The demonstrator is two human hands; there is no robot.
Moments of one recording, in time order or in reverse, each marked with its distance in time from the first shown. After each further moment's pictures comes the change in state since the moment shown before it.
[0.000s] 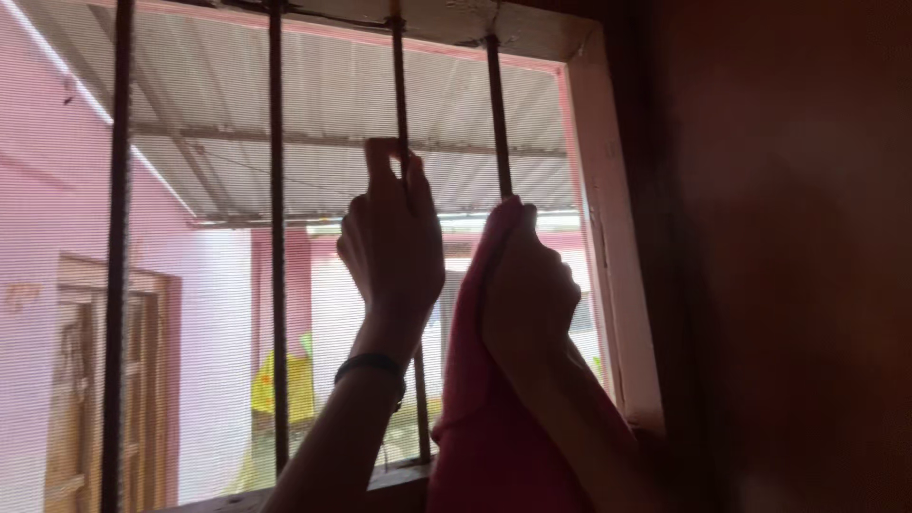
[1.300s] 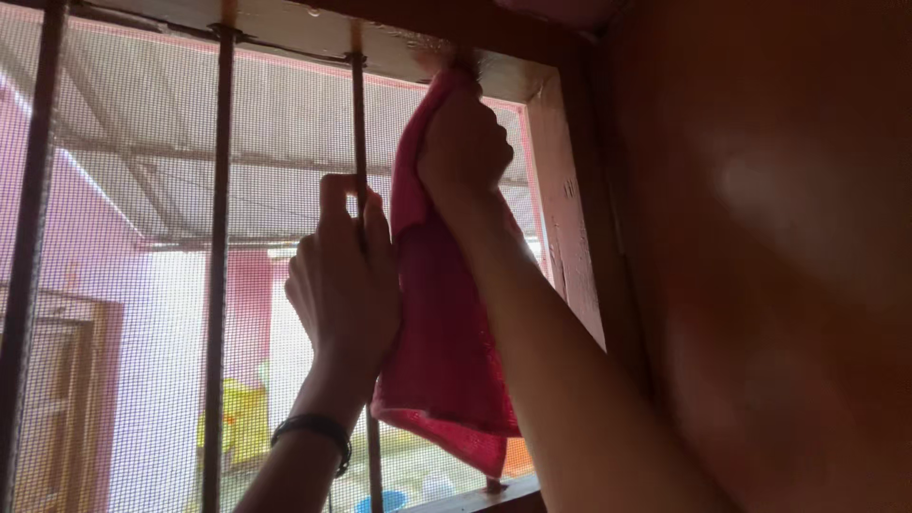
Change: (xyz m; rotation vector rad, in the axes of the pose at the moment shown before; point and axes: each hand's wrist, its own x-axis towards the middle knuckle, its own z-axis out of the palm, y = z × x) left_hand 0.001 0.009 -0.005 -0.022 -0.025 -0.010; right_hand 0.187 -0.046 0.012 -0.050 0.314 -0.141
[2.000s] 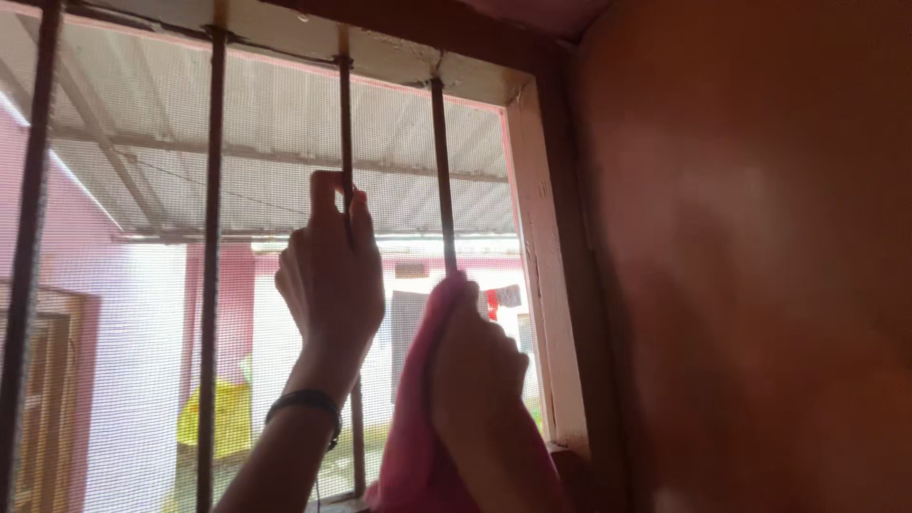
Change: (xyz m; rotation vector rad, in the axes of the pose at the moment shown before) left_hand -0.001 0.007 -0.004 0.020 -0.044 -0.089; right_hand -0.200 0.015 -0.117 -0.057 -0.559 0.245
